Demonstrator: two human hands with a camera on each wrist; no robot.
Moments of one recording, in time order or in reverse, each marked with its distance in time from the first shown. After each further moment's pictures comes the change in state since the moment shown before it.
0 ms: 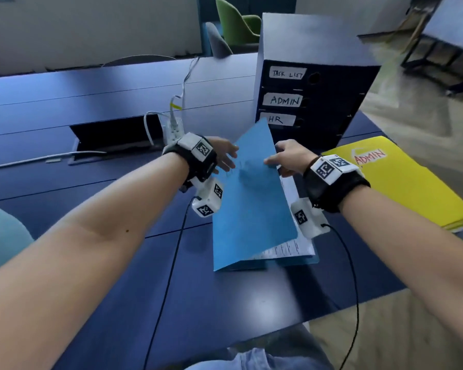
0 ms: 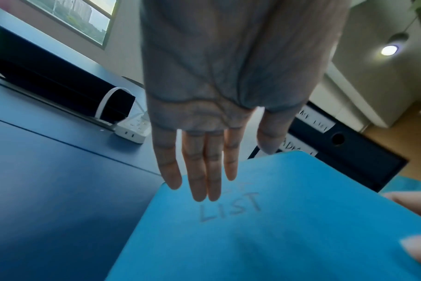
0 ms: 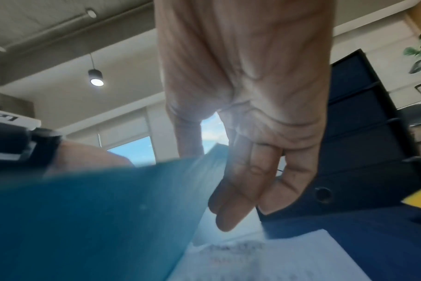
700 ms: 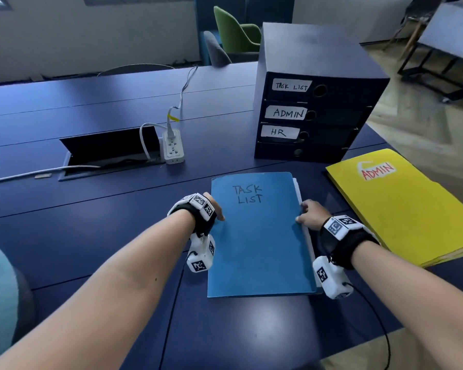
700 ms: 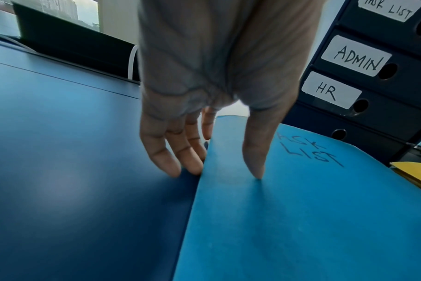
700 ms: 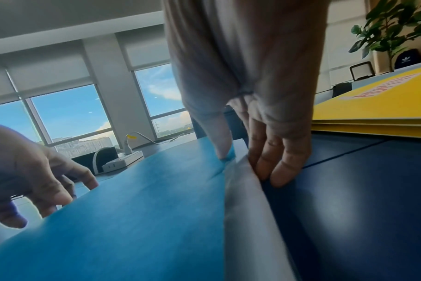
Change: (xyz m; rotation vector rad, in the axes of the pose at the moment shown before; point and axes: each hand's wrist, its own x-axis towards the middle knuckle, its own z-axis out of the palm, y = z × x) left_hand 0.116 -0.098 0.013 0.488 0.166 -0.195; right_hand 0.033 0.122 0.019 -0.332 0.101 0.316
